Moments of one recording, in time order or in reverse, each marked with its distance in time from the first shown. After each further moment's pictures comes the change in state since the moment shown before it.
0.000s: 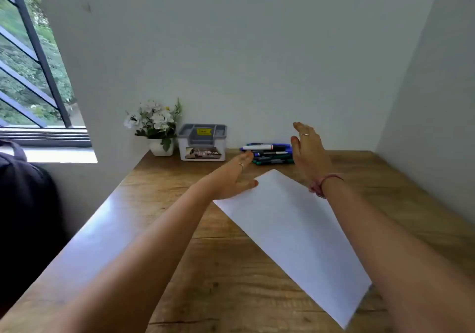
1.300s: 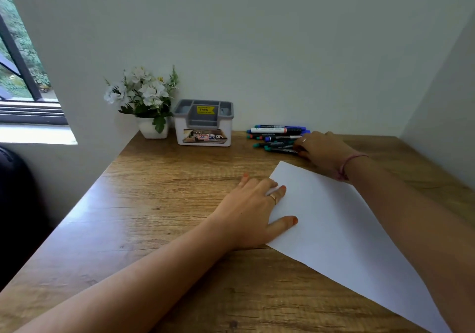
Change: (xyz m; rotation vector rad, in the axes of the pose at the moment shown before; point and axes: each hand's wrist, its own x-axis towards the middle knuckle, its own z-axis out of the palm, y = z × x) left_hand -0.037 0.024 0.034 0.293 -0.102 0.094; right_hand 0.043 0.056 0.042 -0.784 -0.505 -0.267
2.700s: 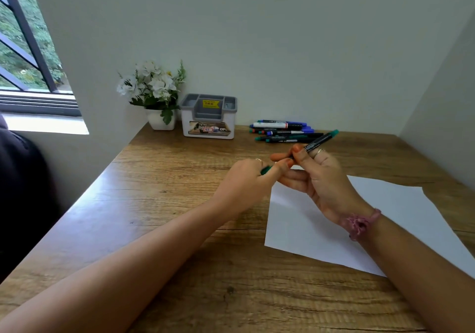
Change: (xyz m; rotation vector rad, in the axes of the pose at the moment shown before) left_hand 0.000 0.010 -0.019 -0.726 0.357 -0.231; right_hand -0.119 -0.110 -0.062 1.996 0.144 0.265
